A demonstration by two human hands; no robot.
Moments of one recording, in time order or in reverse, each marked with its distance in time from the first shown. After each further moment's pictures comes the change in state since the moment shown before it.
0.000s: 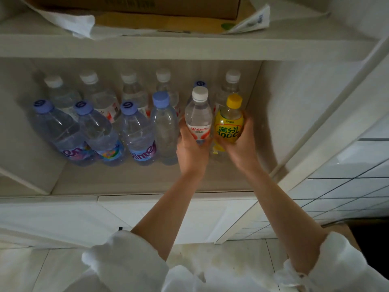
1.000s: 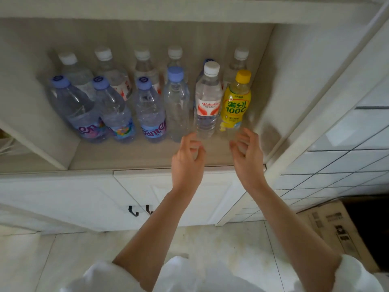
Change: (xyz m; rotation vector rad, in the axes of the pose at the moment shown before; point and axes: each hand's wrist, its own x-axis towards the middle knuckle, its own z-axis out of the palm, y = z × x) left_hand -0.071 -0.029 -0.075 0.117 -0.170 0.056; right_hand -0.107 0.004 0.001 -0.136 0.085 0.103
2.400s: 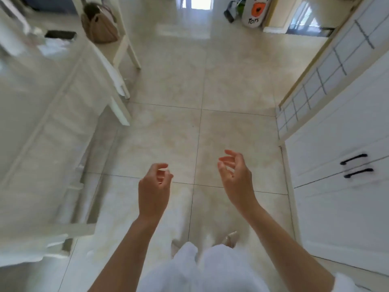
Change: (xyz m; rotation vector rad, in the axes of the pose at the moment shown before) left_hand -0.779 0.034 -0.029 0.164 1.528 -1.041; right_hand -0.559 0.031 -0.164 0.032 -1.760 -0.630
